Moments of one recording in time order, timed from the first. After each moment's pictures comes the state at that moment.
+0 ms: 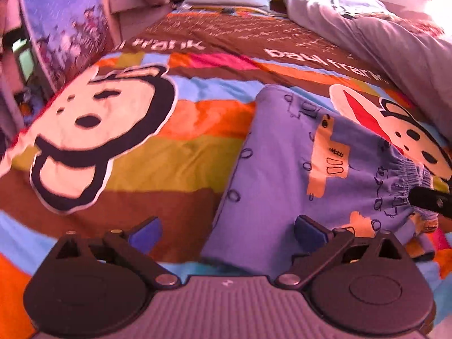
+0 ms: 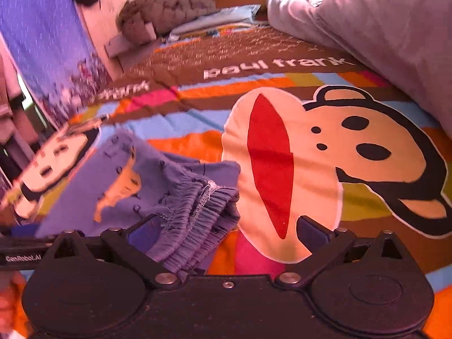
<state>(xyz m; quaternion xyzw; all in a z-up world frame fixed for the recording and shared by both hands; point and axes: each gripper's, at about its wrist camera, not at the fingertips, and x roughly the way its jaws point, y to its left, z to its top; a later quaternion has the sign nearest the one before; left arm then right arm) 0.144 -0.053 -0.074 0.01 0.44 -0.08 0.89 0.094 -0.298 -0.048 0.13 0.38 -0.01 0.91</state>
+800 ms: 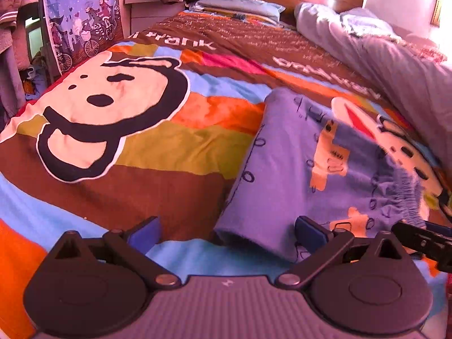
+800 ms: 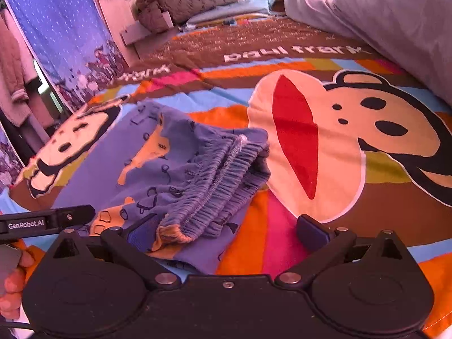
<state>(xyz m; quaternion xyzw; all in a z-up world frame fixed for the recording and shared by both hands) 0.125 -0.029 -0.075 -0.04 0.43 -0.09 0.90 0.074 -0.279 -0.057 0.12 0.39 0.04 0.91</state>
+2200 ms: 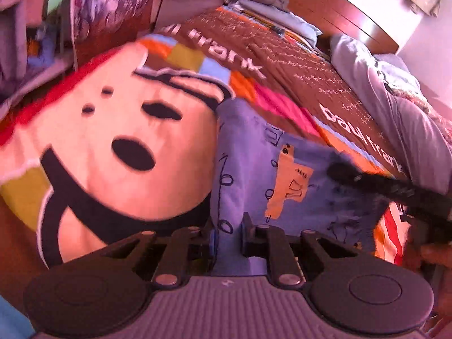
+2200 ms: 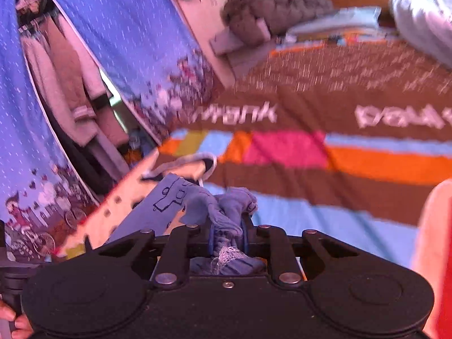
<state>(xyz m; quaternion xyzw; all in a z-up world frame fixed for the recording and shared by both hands) 0.257 0.069 -0.079 -0.17 0.44 -0.07 0.88 0.333 -0.196 -0.049 0.12 0.39 0.22 0.89</state>
